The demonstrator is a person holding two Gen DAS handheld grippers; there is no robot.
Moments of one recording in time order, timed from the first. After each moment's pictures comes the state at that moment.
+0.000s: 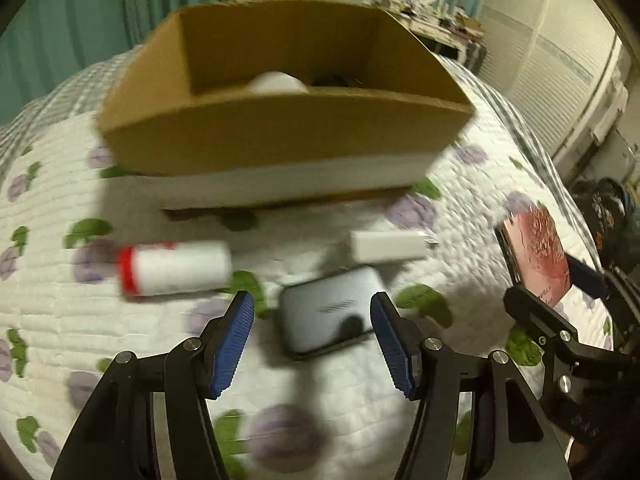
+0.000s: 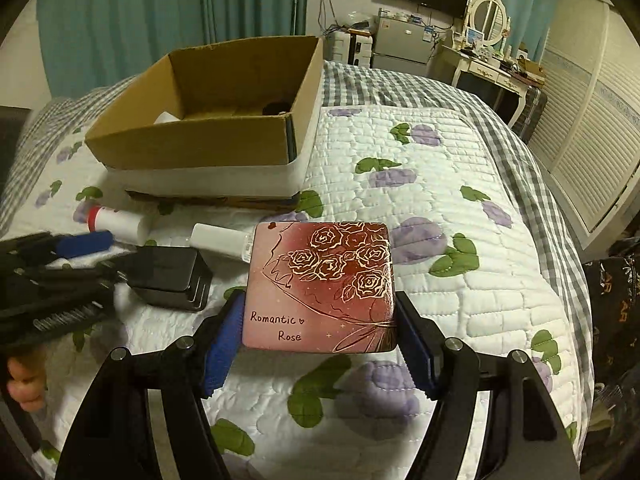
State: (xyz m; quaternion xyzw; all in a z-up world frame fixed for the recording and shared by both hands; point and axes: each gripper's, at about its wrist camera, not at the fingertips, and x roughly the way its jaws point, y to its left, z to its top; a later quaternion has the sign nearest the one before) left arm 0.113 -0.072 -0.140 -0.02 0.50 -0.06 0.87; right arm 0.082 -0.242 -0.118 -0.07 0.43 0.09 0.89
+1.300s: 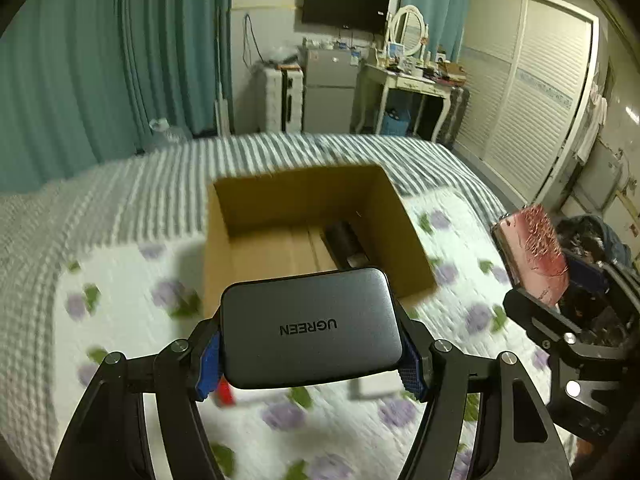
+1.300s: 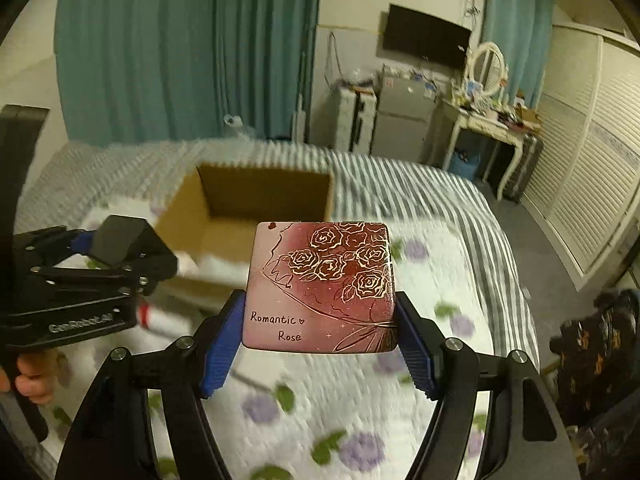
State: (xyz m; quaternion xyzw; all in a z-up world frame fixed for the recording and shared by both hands) left arm 0.141 -0.026 0.013 0.00 0.40 -0.06 0.91; right arm 0.104 -0.211 0.015 -0.07 0.35 0.10 0.93
